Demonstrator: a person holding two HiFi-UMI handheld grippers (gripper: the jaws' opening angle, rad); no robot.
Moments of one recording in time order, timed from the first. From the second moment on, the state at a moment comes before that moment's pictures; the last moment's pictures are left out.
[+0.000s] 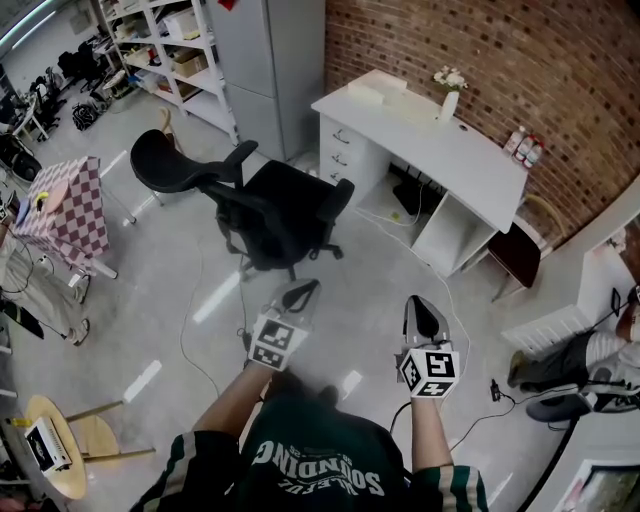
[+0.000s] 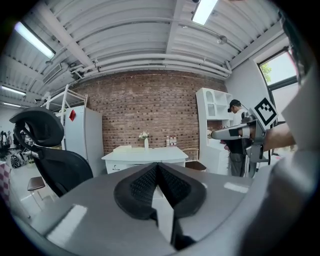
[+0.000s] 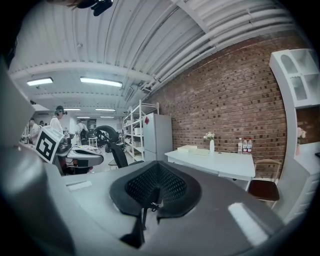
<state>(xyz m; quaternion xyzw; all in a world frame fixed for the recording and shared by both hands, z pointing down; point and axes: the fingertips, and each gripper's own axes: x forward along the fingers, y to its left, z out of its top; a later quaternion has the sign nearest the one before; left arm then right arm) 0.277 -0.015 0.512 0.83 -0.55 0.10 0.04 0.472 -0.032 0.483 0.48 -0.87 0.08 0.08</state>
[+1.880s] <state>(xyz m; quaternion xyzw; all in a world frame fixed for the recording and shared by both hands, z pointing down) -0.026 -0.091 0.550 0.79 -0.61 0.08 0.10 0.156 -0.135 0.488 0.39 -0.91 0.07 0.11</state>
